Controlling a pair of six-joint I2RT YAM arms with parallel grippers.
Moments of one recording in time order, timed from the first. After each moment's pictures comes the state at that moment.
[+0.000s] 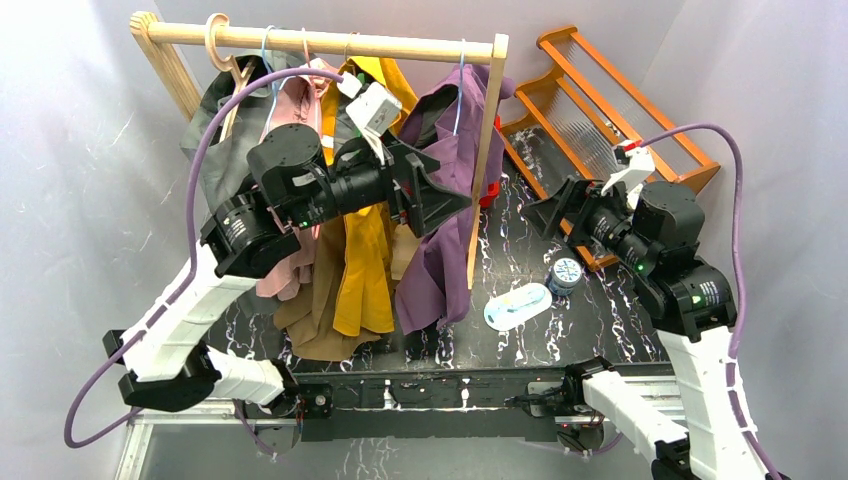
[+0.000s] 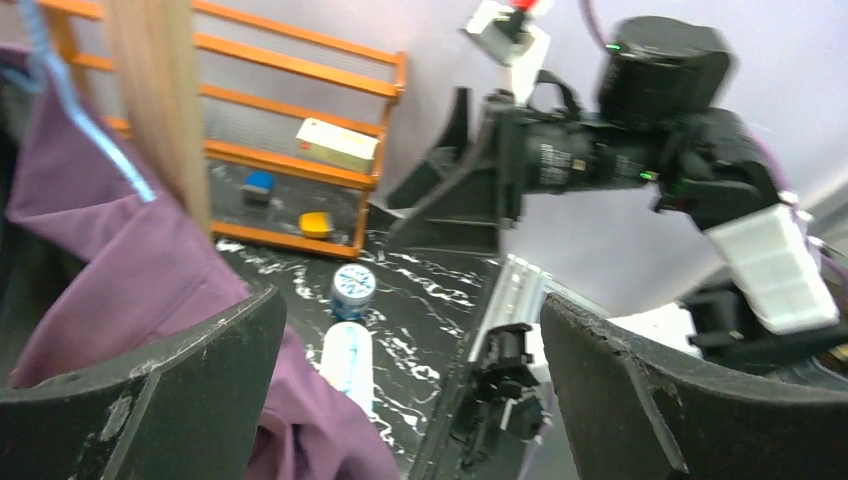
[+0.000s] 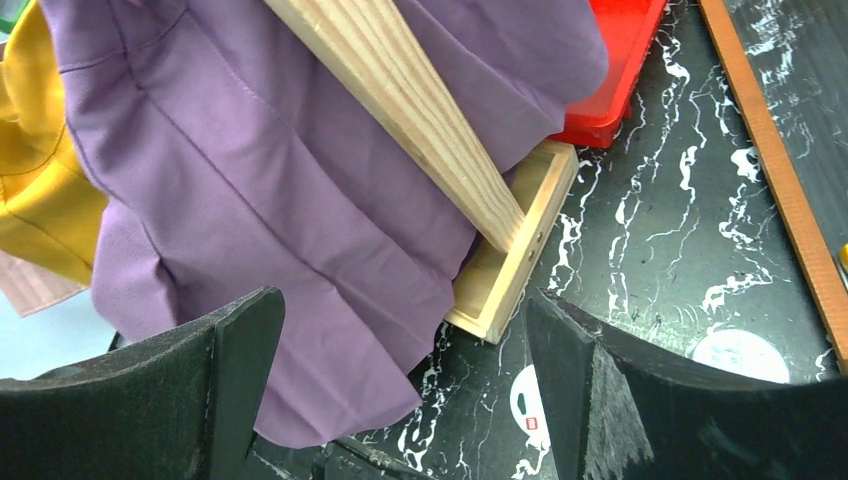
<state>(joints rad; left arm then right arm) -0.96 1.30 1.88 -0.58 0.24 -0.29 0.31 0.82 1.34 -0.81 -0.22 0.42</state>
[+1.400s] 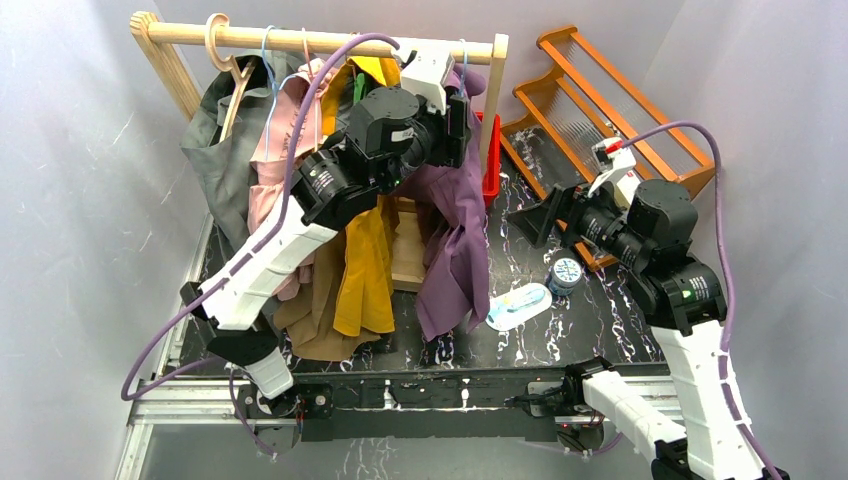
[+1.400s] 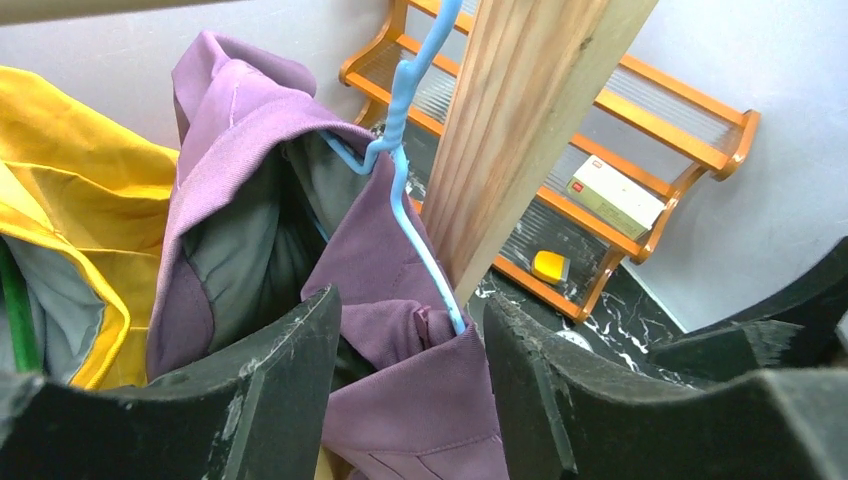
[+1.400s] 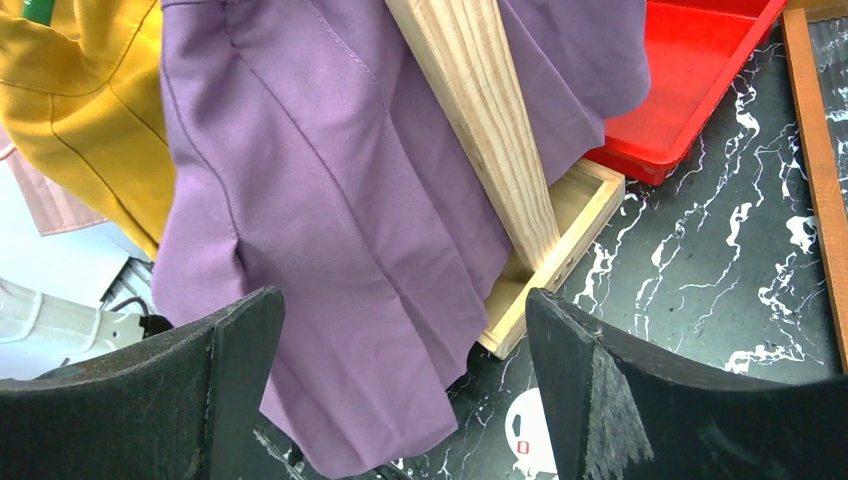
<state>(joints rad) -0.96 1.68 2.23 -0.72 -0.37 -0.20 0.31 0.82 1.29 -0.71 -0.40 0.32</state>
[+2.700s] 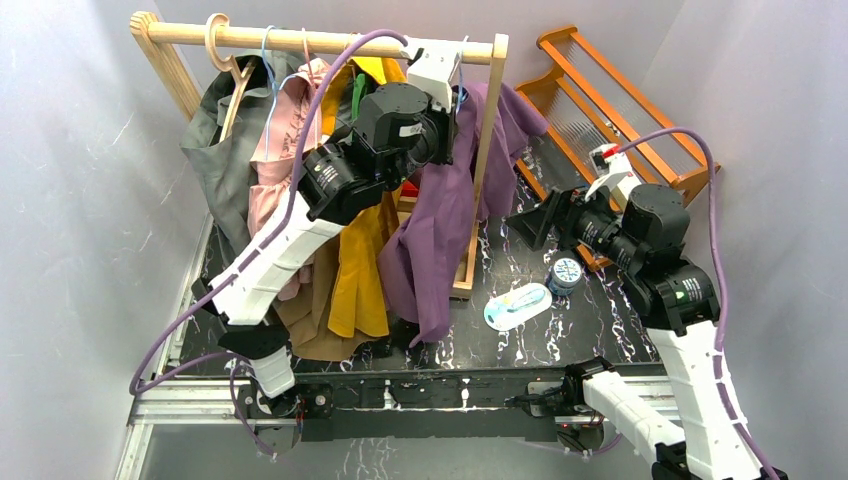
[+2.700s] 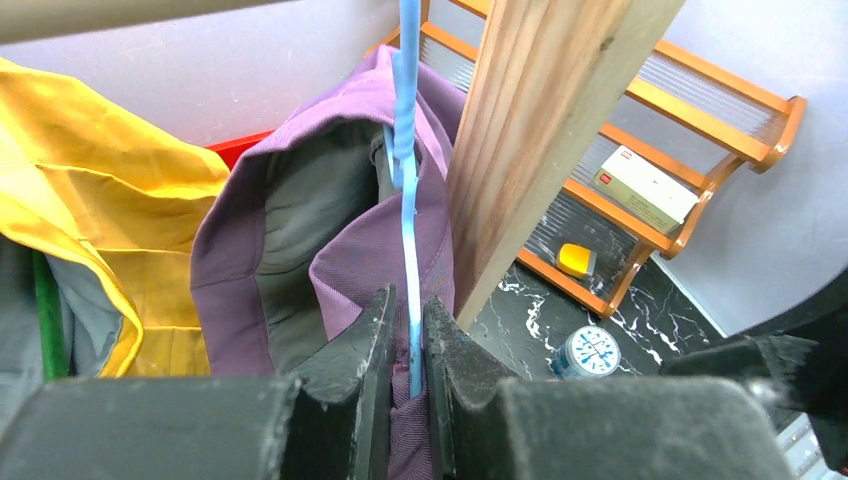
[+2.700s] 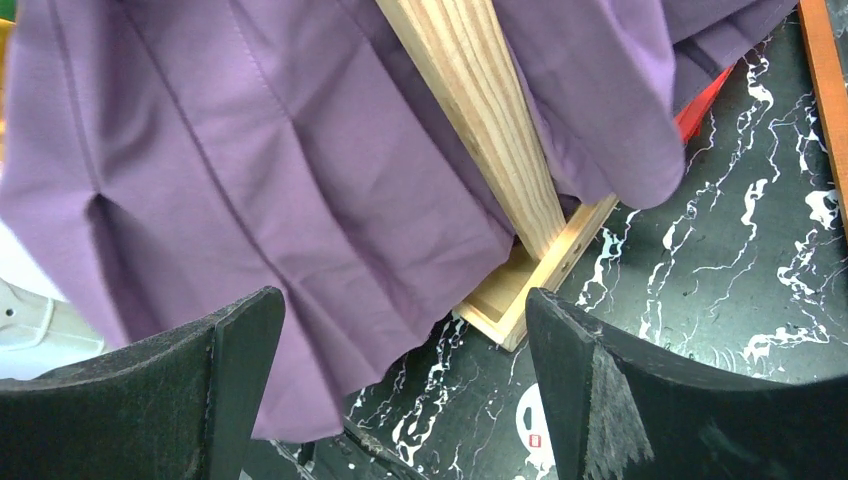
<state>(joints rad) -0.96 1.75 2.34 -0.82 -0.42 -0.17 0.31 0.80 1.23 -0.69 -0.39 0.36</state>
